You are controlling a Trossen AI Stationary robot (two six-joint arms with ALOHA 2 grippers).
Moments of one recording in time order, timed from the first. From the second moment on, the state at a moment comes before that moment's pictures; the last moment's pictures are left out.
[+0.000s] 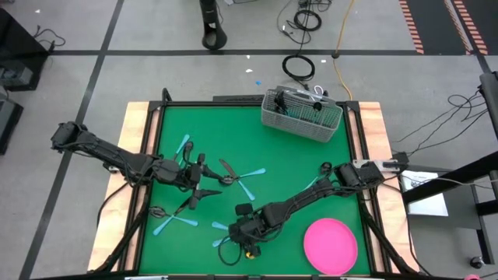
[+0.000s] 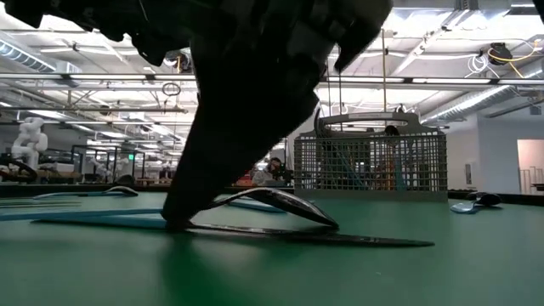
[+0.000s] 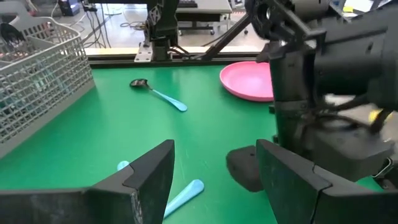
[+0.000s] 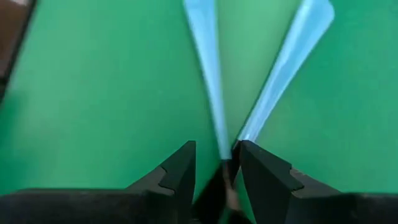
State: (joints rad) left arm -0.31 1.02 0.50 0.24 -0.16 -0.06; right arm 0.41 2.30 1.76 -0.47 0.03 0.23
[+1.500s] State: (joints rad) left arm -0.31 1.02 0.50 0.24 -0.17 -0.04; right arm 0.31 1.83 1.76 -1.51 0.69 0.03
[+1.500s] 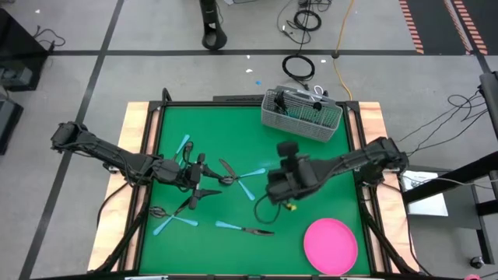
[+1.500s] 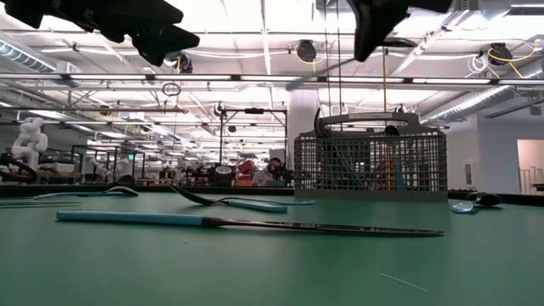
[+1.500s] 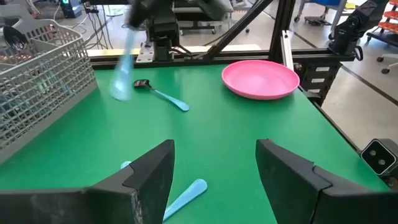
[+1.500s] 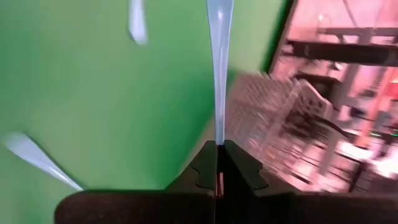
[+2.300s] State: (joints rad) left arm -0.31 1.02 0.50 0.17 -0.26 -0.04; right arm -0.11 1.72 1.76 -1.57 1.13 -0.66
